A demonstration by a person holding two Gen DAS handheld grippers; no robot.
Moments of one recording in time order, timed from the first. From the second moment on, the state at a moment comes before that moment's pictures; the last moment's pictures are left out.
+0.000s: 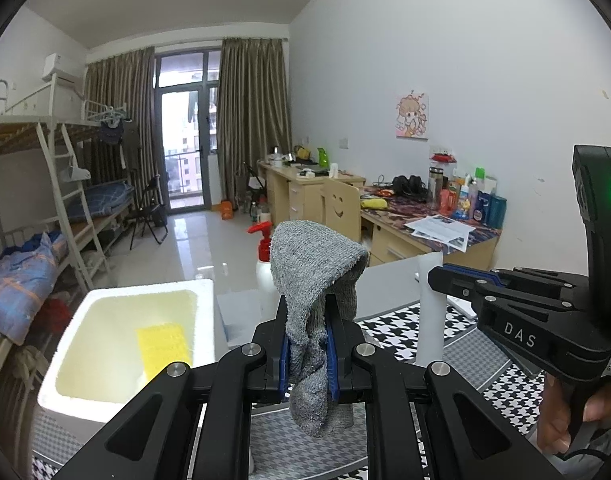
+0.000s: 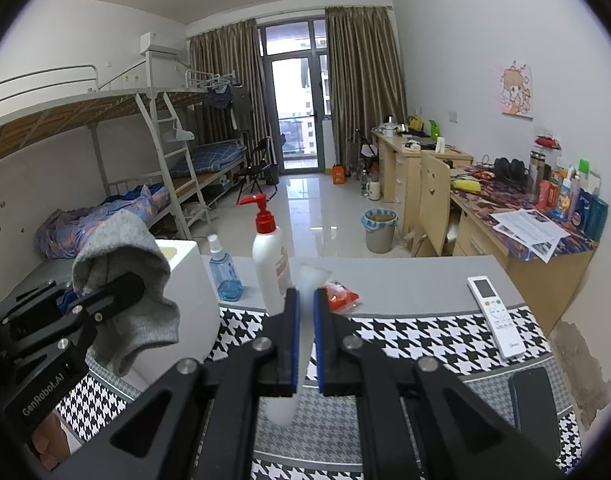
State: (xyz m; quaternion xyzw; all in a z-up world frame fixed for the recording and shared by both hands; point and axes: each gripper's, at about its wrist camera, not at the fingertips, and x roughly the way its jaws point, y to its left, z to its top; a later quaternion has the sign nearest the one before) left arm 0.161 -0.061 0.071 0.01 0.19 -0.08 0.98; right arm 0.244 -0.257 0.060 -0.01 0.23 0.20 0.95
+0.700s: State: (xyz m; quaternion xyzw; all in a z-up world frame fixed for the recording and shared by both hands) left arm 0.160 -0.024 0.081 0.01 0.17 -0.04 0.98; right arm 0.254 -0.222 0.067 -0.02 0.22 0.22 0.95
